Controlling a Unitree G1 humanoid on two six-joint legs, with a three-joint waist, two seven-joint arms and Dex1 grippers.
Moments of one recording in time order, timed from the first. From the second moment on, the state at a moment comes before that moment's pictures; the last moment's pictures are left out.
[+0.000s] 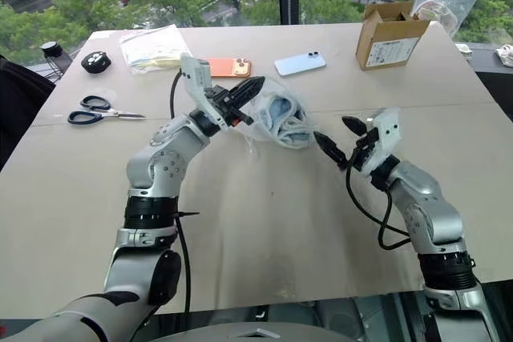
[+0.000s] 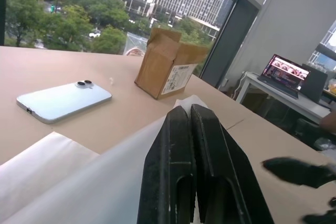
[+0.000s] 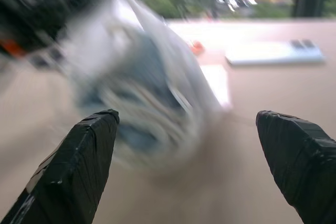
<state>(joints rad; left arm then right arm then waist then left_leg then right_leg) -0.65 0.22 0.12 0.06 -0.56 0.52 -0.57 -0.26 -0.42 0.01 -0.10 0.47 0.34 0.52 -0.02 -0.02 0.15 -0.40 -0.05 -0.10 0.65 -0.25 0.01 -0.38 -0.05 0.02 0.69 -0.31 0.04</state>
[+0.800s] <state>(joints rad) -0.63 0.22 0.11 0.05 -0.57 0.53 -0.57 -0.42 -0.21 -0.08 0.07 0.43 0.33 0.44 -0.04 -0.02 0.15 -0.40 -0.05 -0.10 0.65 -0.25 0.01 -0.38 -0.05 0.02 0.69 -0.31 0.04</state>
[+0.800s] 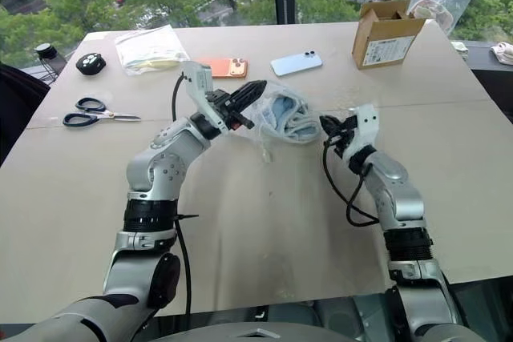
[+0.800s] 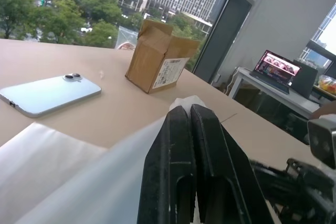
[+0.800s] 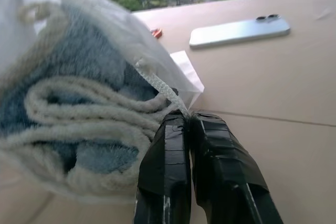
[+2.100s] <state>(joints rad) -0.70 0.22 0.07 -0.01 -0.55 0.52 -0.57 -0.33 -0.78 -0.07 -0.32 0.54 0.47 0.62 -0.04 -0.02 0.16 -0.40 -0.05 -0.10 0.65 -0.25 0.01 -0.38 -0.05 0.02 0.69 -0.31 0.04</state>
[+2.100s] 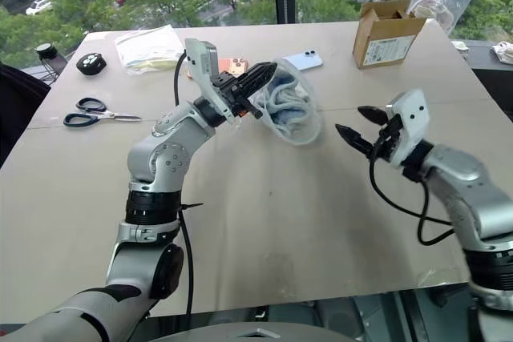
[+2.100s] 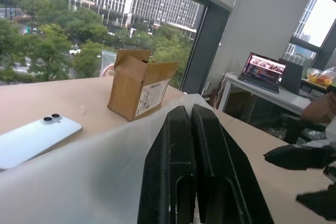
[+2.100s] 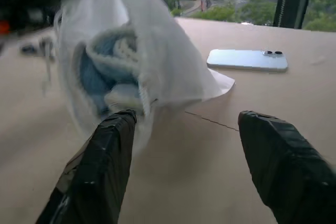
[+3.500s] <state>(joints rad) -0.66 0.17 0.02 -0.03 -0.55 0.54 -0.56 -0.58 -0.54 0.28 -0.21 -0.05 0.82 0.60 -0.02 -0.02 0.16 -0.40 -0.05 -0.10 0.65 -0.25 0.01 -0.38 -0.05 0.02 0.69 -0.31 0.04</state>
